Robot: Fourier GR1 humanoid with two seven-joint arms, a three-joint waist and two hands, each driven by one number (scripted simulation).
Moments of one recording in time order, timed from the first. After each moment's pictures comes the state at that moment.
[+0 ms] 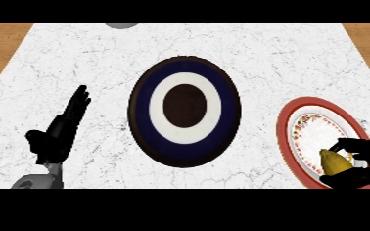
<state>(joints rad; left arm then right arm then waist) -0.05 0.28 -0.02 -1.35 0.10 0.02 -0.13 0.11 -0.54 -0.02 -1.54 0.30 0.24 0.69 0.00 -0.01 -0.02</state>
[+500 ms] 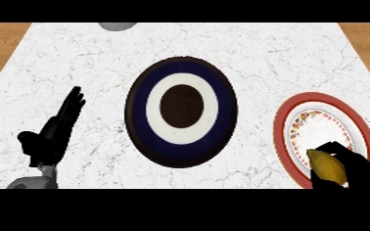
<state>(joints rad) -0.03 0.29 0.01 -1.36 0.11 0.00 -0.12 0.26 -0.43 0.09 -1.72 0.59 -0.07 0.52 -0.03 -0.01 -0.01</state>
